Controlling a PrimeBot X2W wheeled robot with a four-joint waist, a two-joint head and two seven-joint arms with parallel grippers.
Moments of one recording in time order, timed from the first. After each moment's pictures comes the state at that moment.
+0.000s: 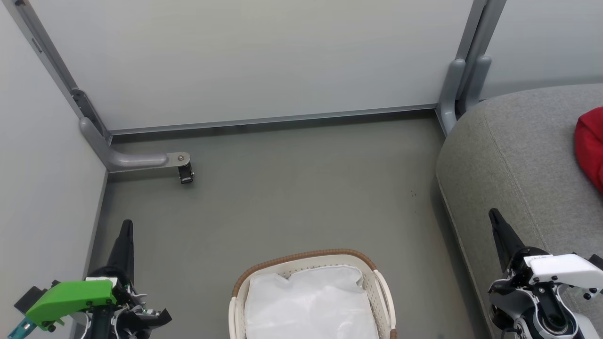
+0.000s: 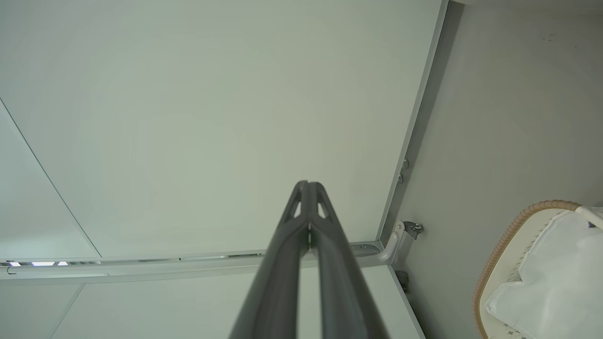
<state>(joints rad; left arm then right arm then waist) -0.10 0.05 0.11 0.24 -1.61 -0.13 0.11 -0.11 -0.05 -0.11 0.25 1.61 0.13 0.11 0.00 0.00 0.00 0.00</state>
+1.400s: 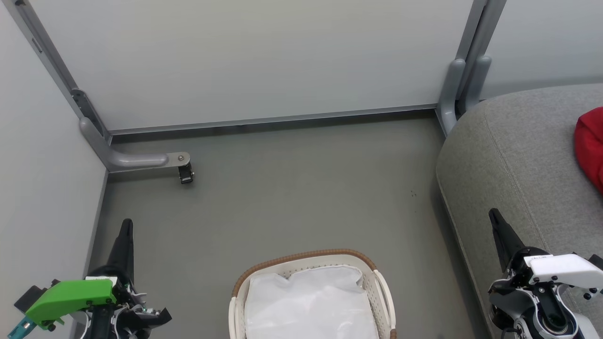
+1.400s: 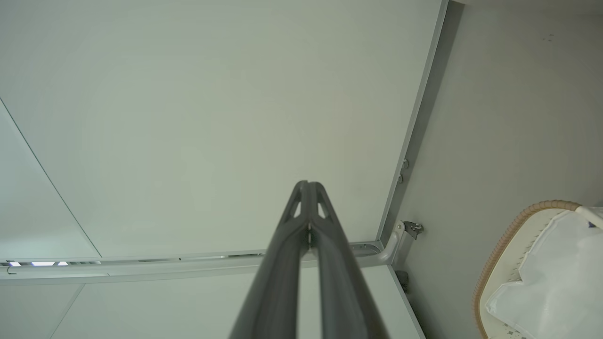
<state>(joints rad) -0.10 0.05 0.11 0.24 -1.61 -0.13 0.11 -0.11 -0.05 -0.11 0.25 1.61 0.13 0.11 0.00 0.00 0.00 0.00</state>
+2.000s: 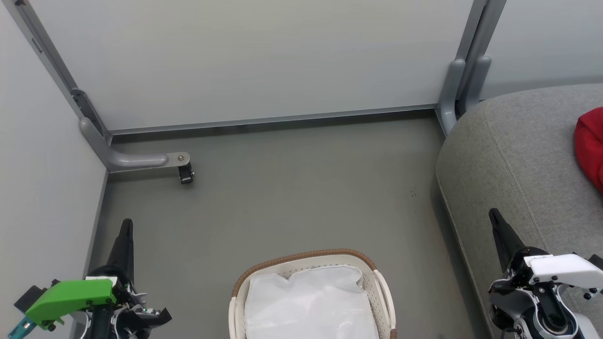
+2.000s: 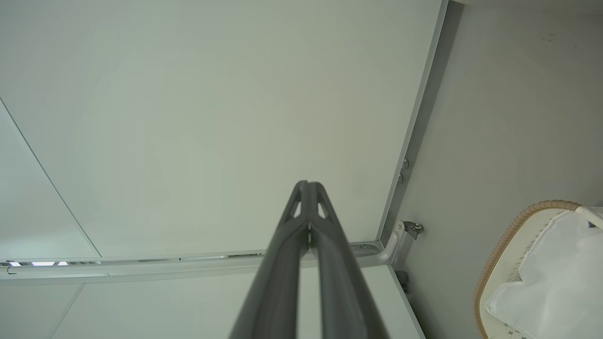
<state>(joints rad) -0.10 0.05 0.11 0.24 -1.61 -0.13 0.11 -0.11 -0.05 -0.11 0.25 1.61 0.13 0.11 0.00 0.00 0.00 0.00</state>
